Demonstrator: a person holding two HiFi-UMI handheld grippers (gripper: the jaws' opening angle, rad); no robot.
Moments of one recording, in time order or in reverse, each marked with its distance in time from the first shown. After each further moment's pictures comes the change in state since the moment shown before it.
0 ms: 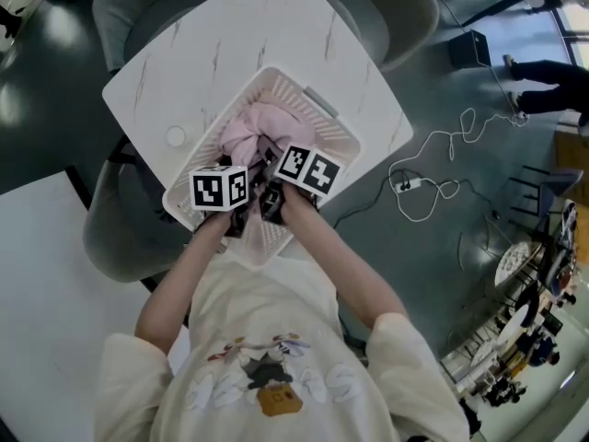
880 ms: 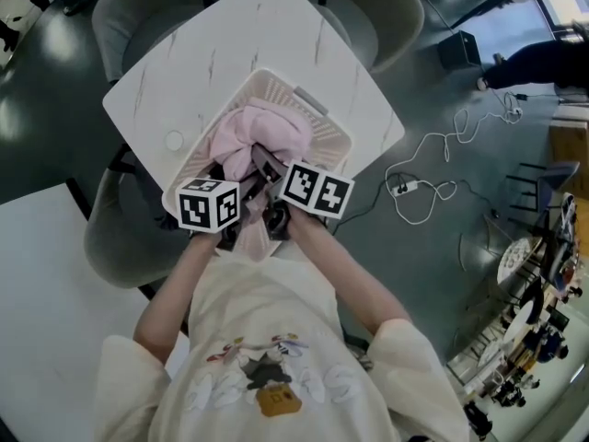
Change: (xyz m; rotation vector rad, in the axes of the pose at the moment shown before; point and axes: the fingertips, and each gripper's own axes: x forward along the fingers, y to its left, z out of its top) left arm -0.052 -0.041 0.015 0.129 -0.099 -0.088; right arm -0.062 0.046 0.003 -0.099 -0.073 0.201
